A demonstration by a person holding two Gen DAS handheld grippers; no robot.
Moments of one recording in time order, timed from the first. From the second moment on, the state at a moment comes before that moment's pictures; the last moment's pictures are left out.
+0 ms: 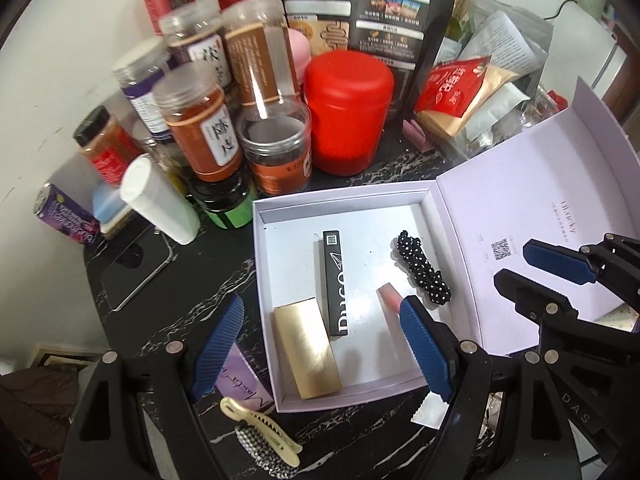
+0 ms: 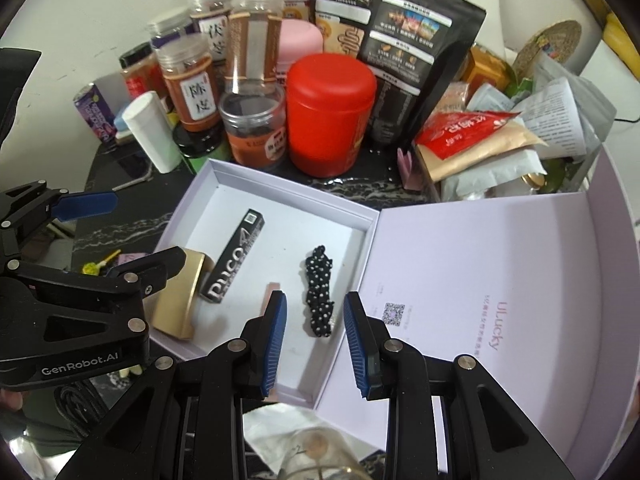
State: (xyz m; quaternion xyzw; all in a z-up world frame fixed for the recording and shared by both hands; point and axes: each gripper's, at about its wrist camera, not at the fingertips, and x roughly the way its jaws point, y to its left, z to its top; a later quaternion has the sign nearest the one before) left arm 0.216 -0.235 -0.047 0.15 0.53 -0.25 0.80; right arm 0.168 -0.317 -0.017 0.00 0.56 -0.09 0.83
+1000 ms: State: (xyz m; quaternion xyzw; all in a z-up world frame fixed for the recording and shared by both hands) left arm 0.115 -0.141 0.006 0.14 0.48 -0.22 0.84; right arm 0.078 -0.225 0.028 -0.04 0.53 -0.06 0.85
